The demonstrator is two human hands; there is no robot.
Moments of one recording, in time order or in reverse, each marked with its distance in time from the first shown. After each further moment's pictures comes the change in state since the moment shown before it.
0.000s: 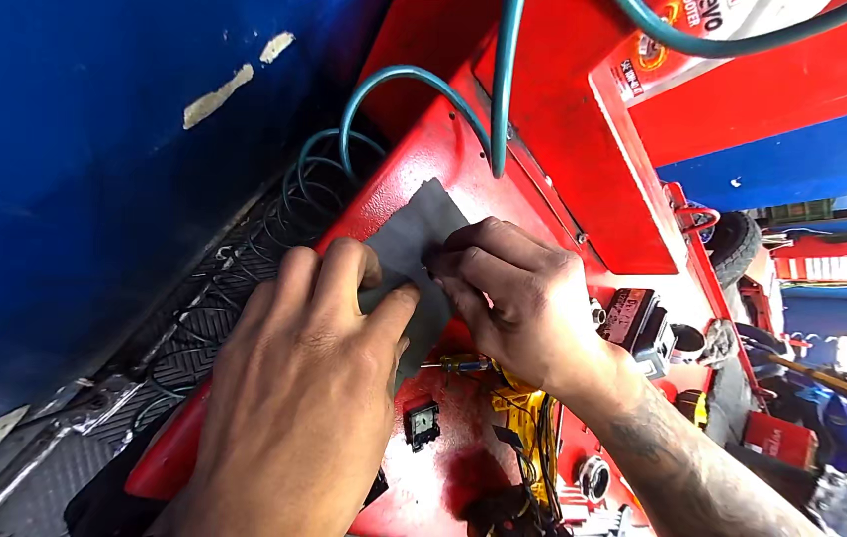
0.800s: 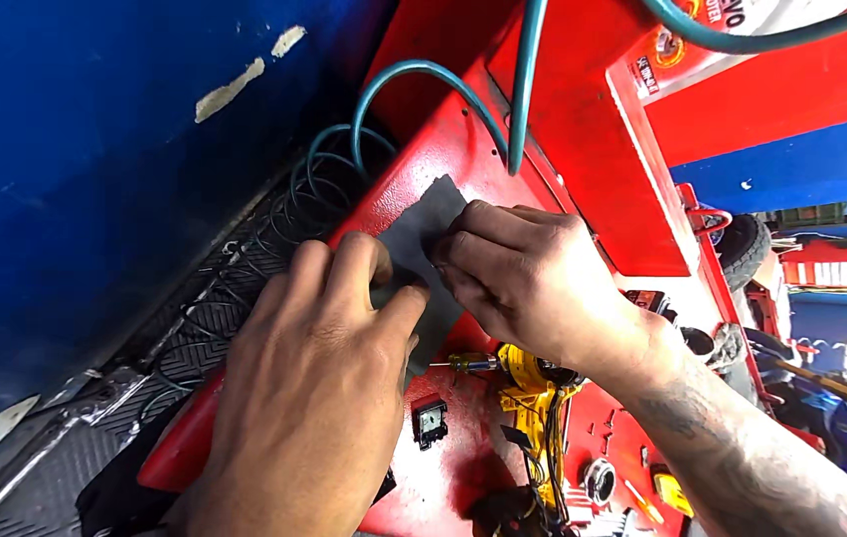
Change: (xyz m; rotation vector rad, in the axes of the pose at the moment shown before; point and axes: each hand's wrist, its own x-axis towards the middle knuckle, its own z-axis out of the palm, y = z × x) left_hand 0.002 0.000 0.000 -0.008 0.008 -0.001; right_hand 0.025 0.011 -0.012 -0.083 -0.172 -0.202
